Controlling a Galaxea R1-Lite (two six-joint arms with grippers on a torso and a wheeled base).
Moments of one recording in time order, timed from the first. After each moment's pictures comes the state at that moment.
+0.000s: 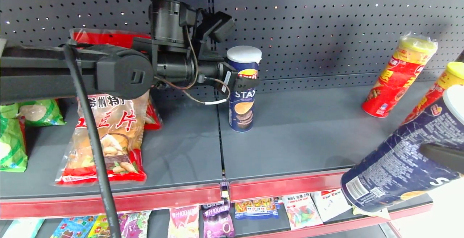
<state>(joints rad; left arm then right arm) -0.56 2.00 -1.64 -0.09 -0.34 0.27 0.46 0.89 -0.72 0.00 0.24 -0.12</state>
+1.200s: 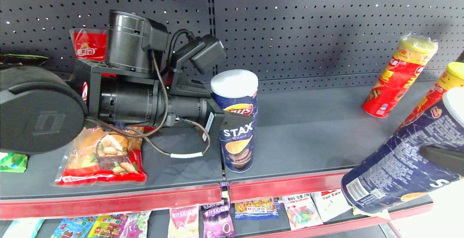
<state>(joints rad) -0.65 1.70 -1.22 -0.08 -0.43 0.21 0.46 0.88 -0.71 0.00 0.24 -0.12</state>
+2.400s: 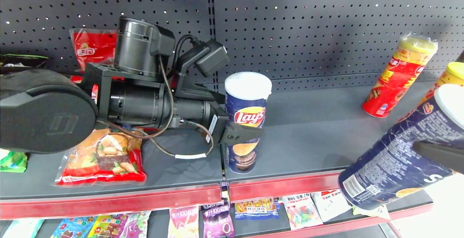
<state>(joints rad) -0.65 1.72 -1.22 -0.09 -0.44 0.20 0.46 0.91 -0.73 -0.01 0.24 -0.12</state>
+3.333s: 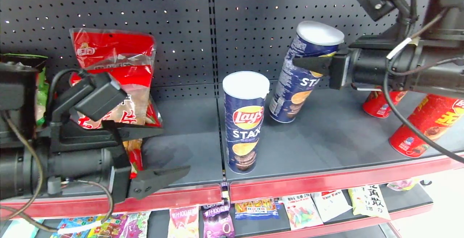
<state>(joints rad) -0.51 1.28 -0.76 -0.08 -0.36 0.15 0.47 1.59 -1.23 -0.23 0.26 -0.12</state>
